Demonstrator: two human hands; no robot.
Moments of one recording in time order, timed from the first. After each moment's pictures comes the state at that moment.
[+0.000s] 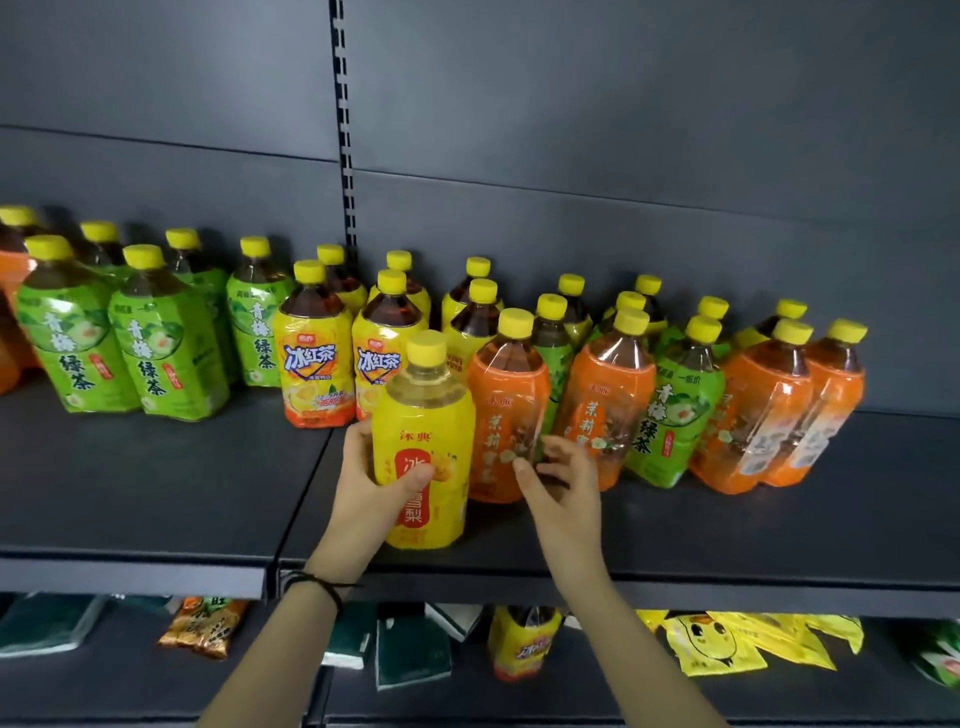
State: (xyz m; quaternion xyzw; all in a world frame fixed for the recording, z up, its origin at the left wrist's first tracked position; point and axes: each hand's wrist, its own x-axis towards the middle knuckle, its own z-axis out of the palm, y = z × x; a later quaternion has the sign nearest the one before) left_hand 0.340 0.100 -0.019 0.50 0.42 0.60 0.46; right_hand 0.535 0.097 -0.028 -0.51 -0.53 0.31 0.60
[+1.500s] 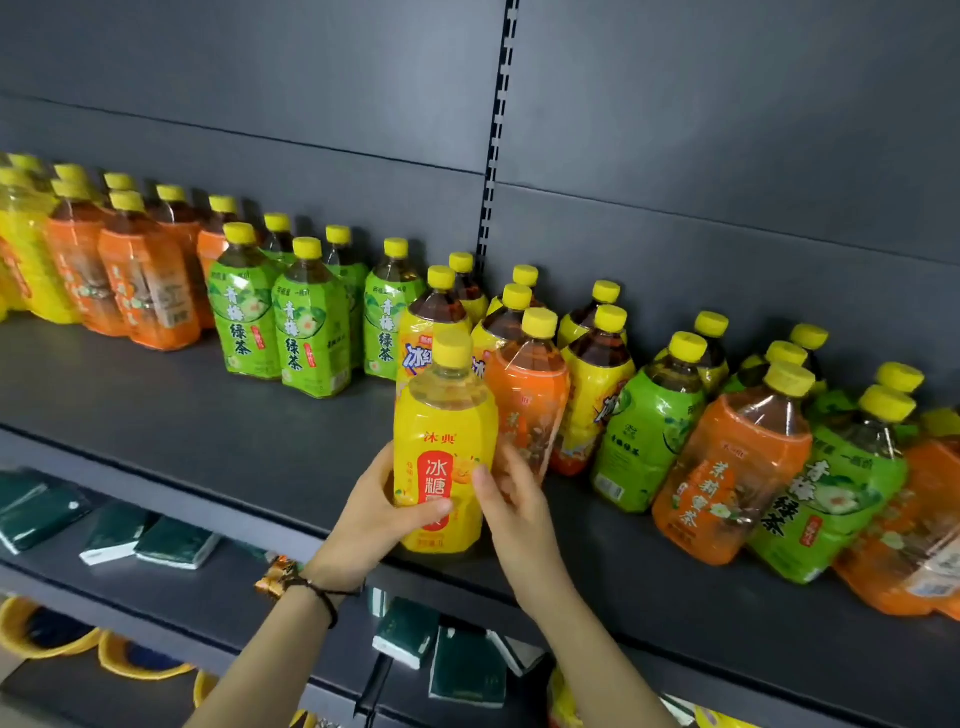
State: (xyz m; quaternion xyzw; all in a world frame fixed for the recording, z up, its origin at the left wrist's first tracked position) left_hand 0.272 0.083 -0.032 0.49 0.49 0.59 0.42; right_hand 0.432 0.113 -0.018 -0.33 -0.65 0.51 0.45
